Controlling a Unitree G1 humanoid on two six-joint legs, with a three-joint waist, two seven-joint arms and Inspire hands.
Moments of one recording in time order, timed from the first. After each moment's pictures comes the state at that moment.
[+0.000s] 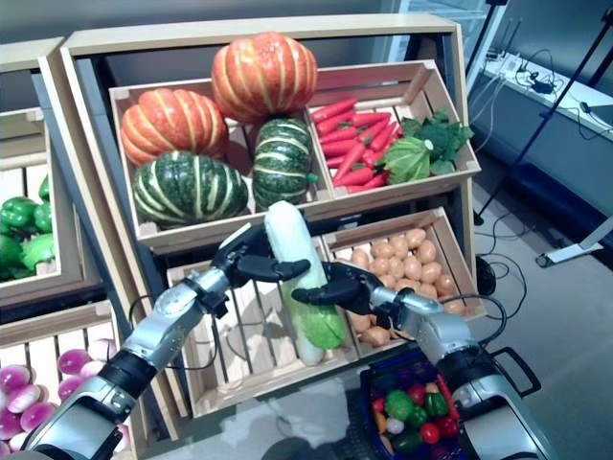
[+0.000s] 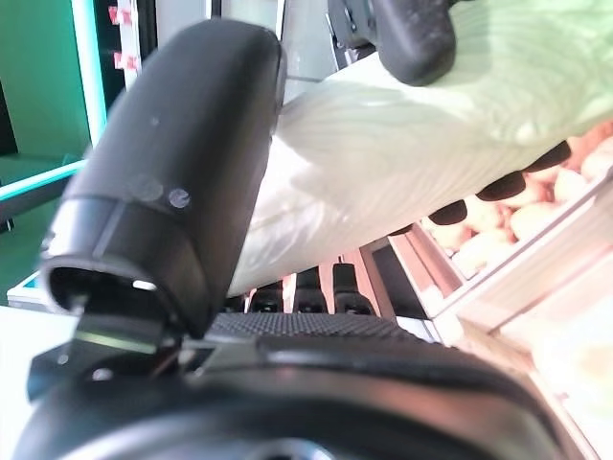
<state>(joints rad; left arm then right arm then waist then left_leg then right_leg) -0.45 0.40 -0.42 0.39 -0.60 -0.14 -0.34 -0.42 -0.59 0.33 0.44 0.78 0.31 0.56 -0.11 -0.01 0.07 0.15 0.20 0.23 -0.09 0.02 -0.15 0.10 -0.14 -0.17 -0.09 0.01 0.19</state>
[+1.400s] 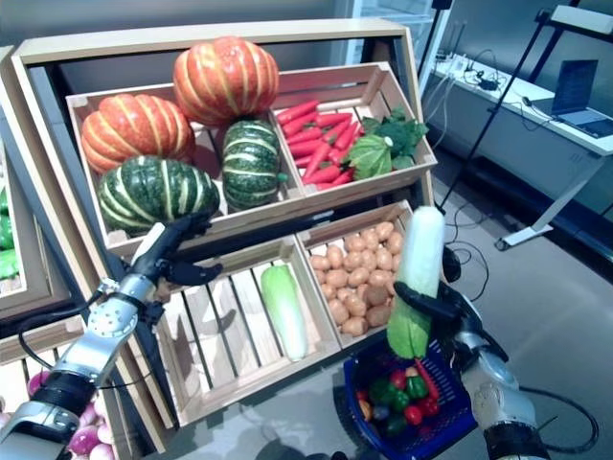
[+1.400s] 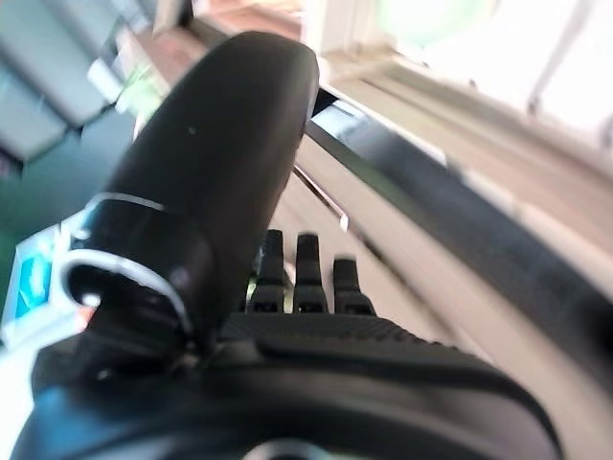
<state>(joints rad) -0.30 0.68 -0.26 0.44 0.09 -0.28 0.08 -0.05 -0.57 -0.13 0.59 0.84 0.07 0.14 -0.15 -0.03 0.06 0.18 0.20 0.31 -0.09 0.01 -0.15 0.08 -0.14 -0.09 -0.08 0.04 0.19</state>
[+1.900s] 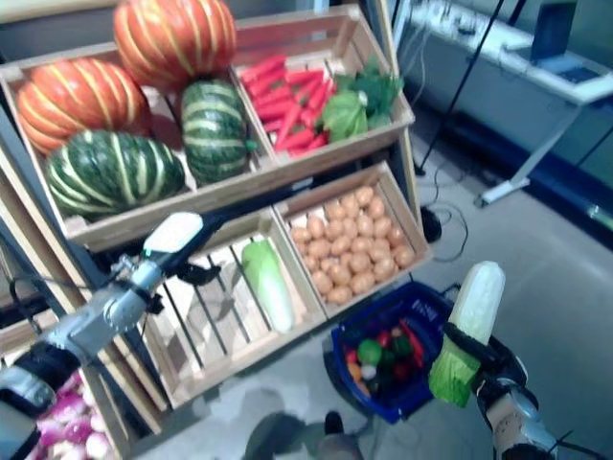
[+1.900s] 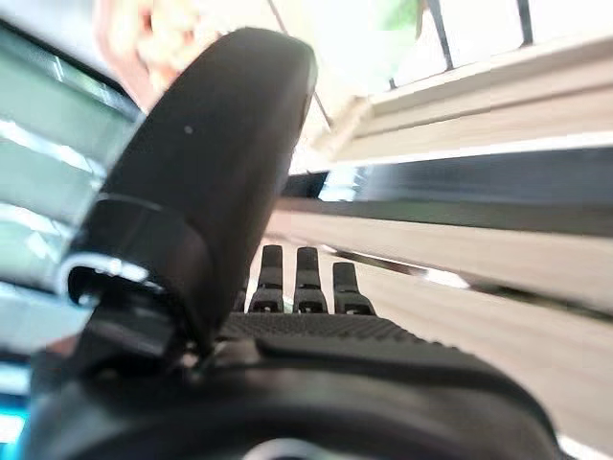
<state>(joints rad) -0.61 0.83 -0.59 0.49 0.45 -0.36 0.31 -0.16 -0.59 -0.19 0.83 0.88 0.06 -0.04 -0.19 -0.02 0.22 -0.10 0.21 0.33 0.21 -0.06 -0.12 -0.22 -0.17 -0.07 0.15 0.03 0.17</state>
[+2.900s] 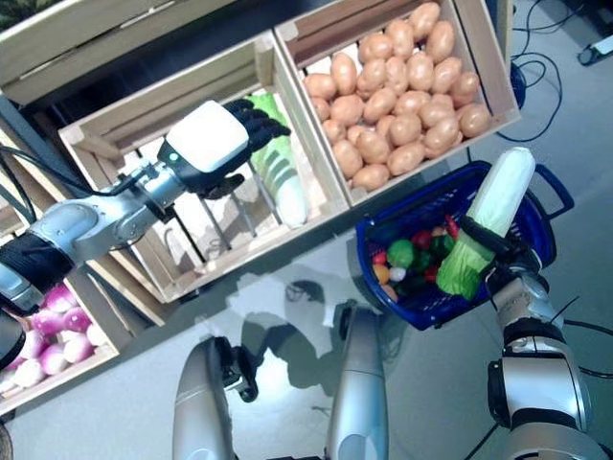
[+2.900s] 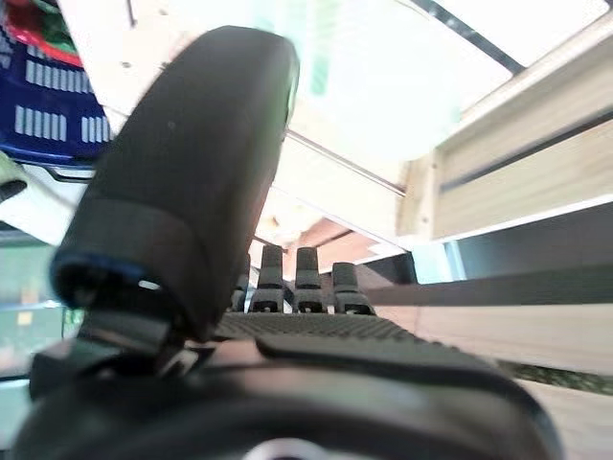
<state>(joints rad) -1.13 0.95 -0.97 0.48 0.61 -0.31 0.48 -0.75 -0.74 0.00 1.22 0.92 0.07 -0.01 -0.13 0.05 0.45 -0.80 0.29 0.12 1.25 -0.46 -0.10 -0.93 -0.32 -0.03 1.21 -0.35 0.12</state>
